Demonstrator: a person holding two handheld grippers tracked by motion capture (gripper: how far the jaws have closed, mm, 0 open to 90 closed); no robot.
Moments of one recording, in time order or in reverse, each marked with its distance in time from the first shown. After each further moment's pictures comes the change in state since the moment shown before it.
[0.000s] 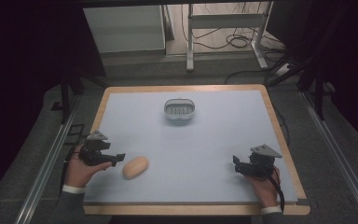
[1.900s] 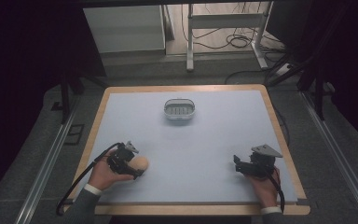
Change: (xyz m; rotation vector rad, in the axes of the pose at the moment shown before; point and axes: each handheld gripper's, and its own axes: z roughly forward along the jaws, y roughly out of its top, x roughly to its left) left arm -0.050 0.005 0.065 0.271 -0.048 0.192; right arm -0.001 0.000 0.001 0.003 -0.011 0.025
